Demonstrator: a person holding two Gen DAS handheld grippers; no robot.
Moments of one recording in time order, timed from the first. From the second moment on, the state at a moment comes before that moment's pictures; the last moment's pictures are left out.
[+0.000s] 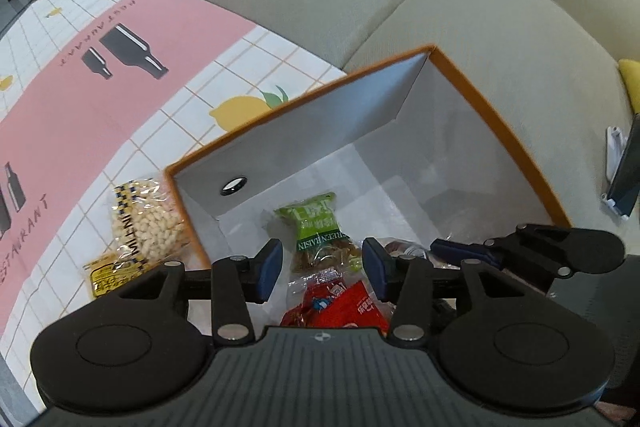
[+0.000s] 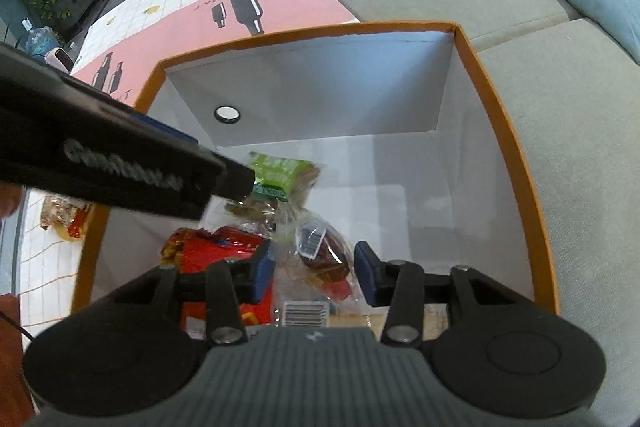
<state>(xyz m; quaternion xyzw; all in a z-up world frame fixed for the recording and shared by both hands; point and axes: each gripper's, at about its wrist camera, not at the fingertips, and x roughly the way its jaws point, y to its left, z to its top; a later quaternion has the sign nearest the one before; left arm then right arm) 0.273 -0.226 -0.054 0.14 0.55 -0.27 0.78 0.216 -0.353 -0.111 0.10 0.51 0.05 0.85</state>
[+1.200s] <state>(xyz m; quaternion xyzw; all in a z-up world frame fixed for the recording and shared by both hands) 0.136 -0.036 0.037 0.05 0.41 -0.16 0.89 0.099 -0.247 -0.001 0.12 0.40 0.03 0.91</state>
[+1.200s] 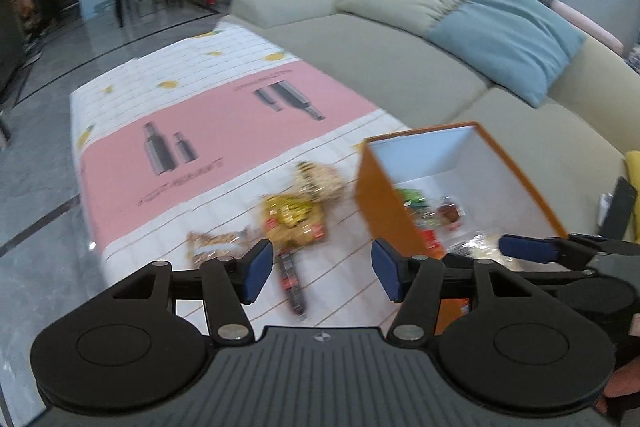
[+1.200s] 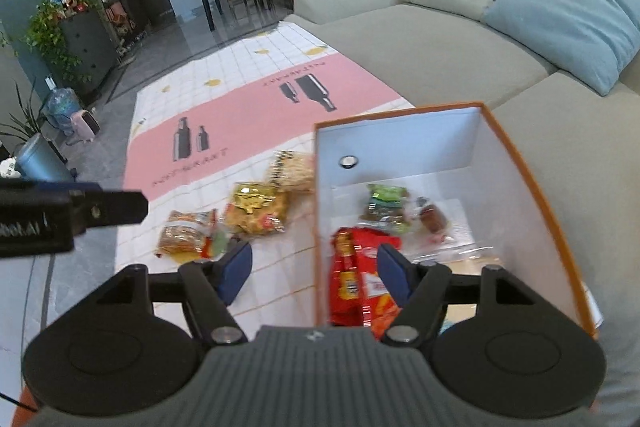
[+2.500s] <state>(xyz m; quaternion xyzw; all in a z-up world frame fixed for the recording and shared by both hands) 0.243 0.053 -0.096 -0.03 0.50 -0.09 0.86 0.230 -0.121 -0.133 0.04 0.49 0.11 0.86</state>
